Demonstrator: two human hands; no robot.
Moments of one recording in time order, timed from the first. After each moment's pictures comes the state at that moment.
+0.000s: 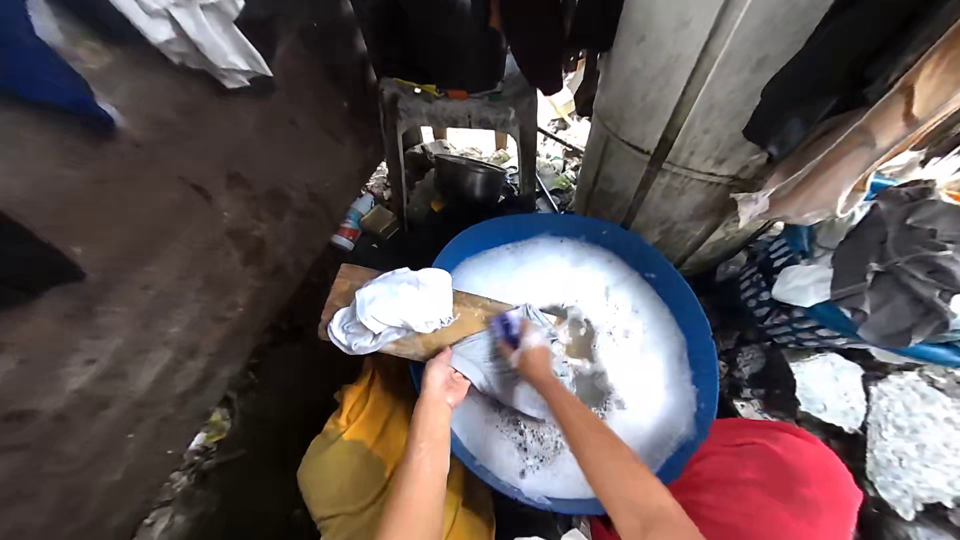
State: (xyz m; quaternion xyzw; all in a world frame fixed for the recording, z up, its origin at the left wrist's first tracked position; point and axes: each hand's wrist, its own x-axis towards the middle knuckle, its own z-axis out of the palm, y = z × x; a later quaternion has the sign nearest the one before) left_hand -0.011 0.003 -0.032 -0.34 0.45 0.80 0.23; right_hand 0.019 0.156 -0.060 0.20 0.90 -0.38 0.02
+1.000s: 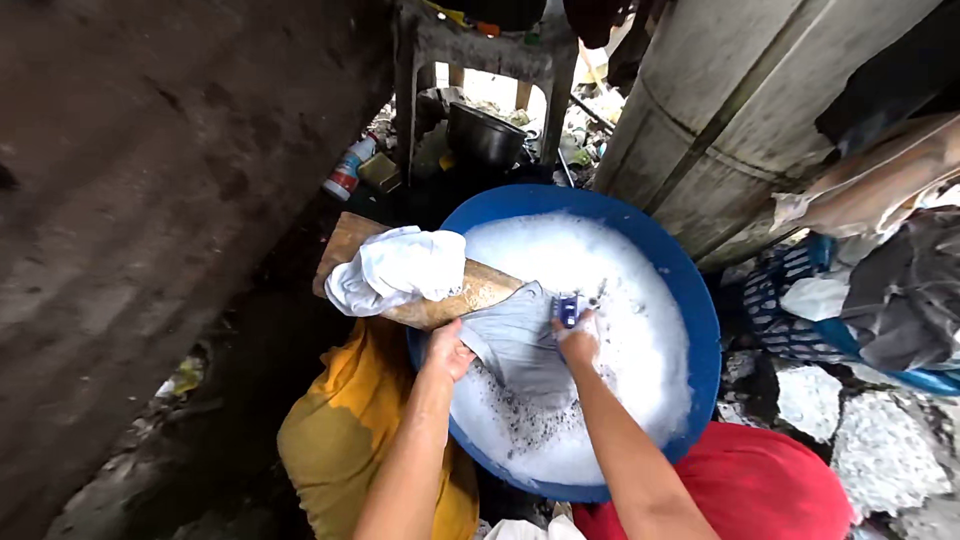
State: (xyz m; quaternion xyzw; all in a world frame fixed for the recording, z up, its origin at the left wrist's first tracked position) left_hand -0.020 0.005 -0.052 -0.35 0.46 0.77 0.26; right_hand 0.029 0.214 -0.089 0.40 0.85 -0.34 0.02
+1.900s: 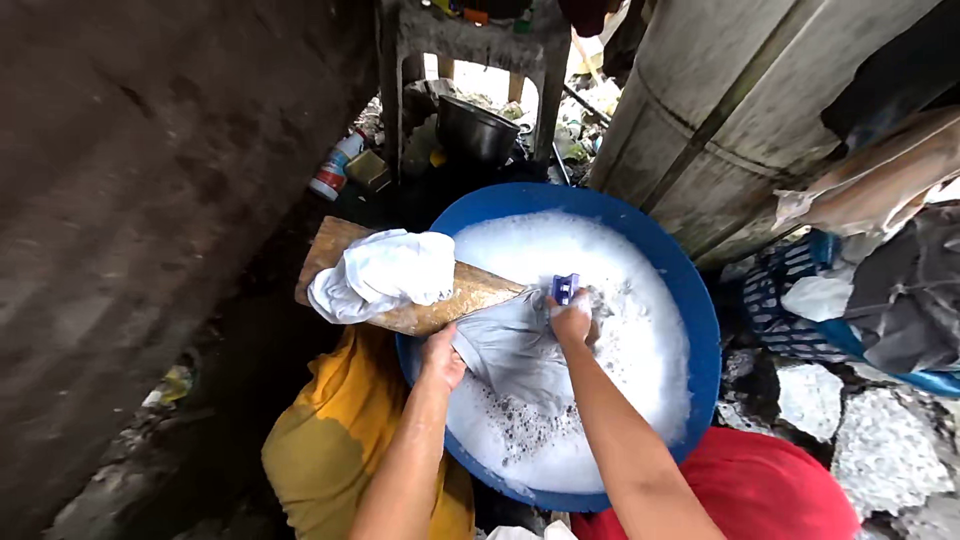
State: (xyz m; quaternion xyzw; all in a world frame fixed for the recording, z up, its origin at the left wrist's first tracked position) left_hand -0.022 0.015 -0.056 -0.35 0.49 0.76 0.22; right_hand -0.007 0.223 -0.095 0.39 0.84 -0.37 -0.05
